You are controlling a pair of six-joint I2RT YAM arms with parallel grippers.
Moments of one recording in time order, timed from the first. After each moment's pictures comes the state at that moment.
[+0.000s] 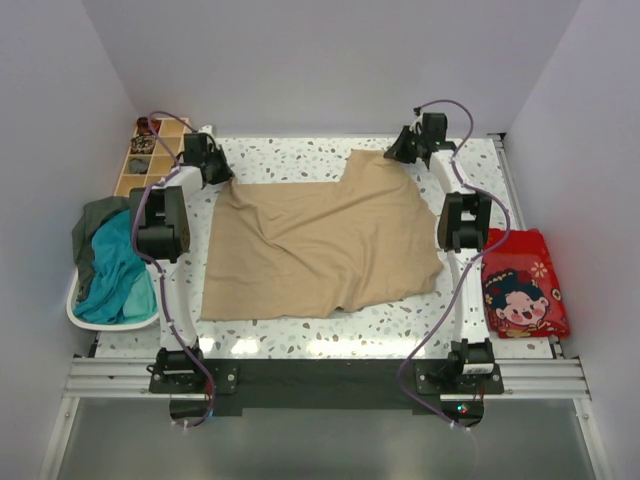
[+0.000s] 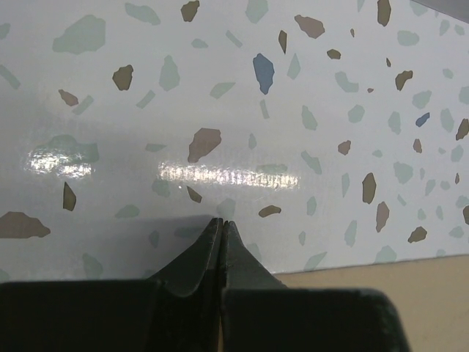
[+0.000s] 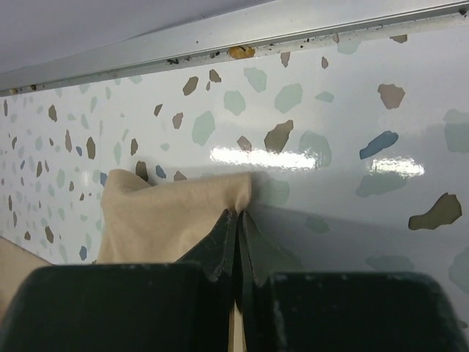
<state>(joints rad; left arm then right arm) 0.05 2.31 1.69 -0.09 0.22 -0.30 0.04 2.76 2.50 -0.41 -0.41 0.43</state>
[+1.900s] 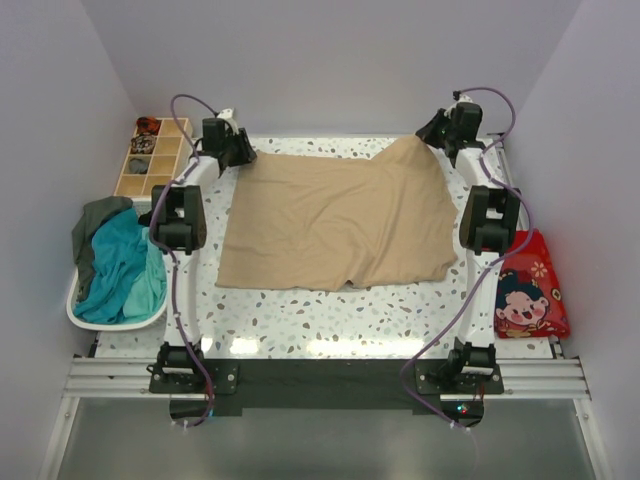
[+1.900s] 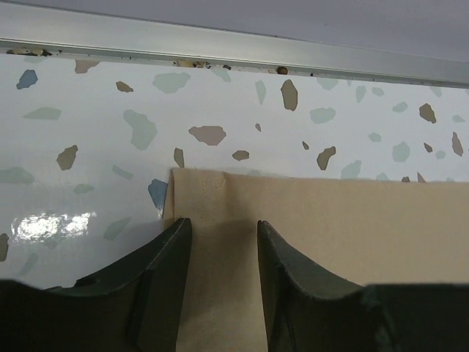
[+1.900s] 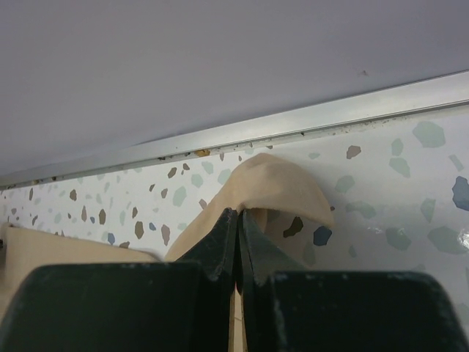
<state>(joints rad) -0.01 2.54 2.04 -0.09 0.27 -0.26 -0.07 2.52 2.17 -0.07 -0.31 0.46</state>
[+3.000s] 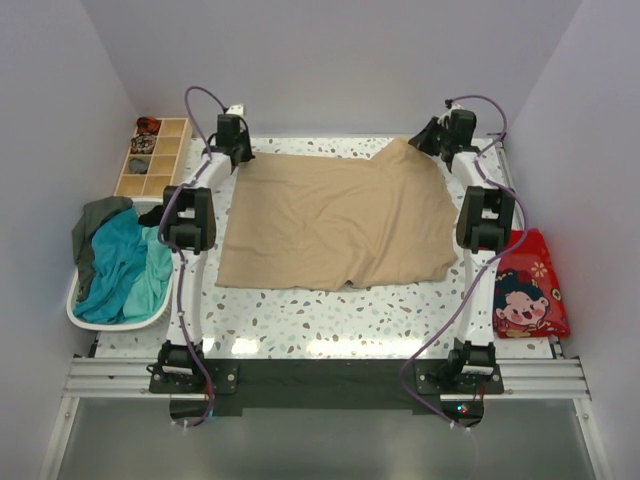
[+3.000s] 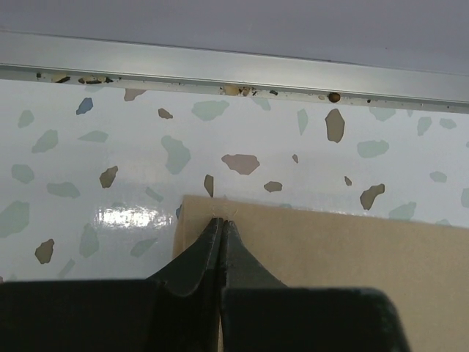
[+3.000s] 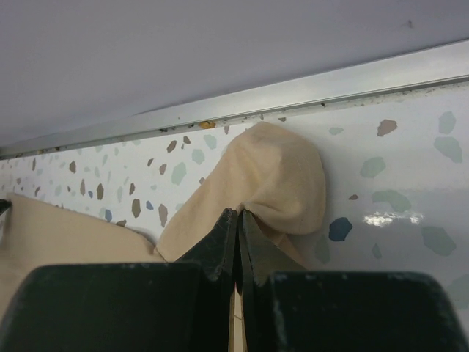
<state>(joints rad) -0.08 2.60 2.19 -0.19 -0.03 -0.18 -0.07 2.58 2.20 -0.09 -0.38 0.46</state>
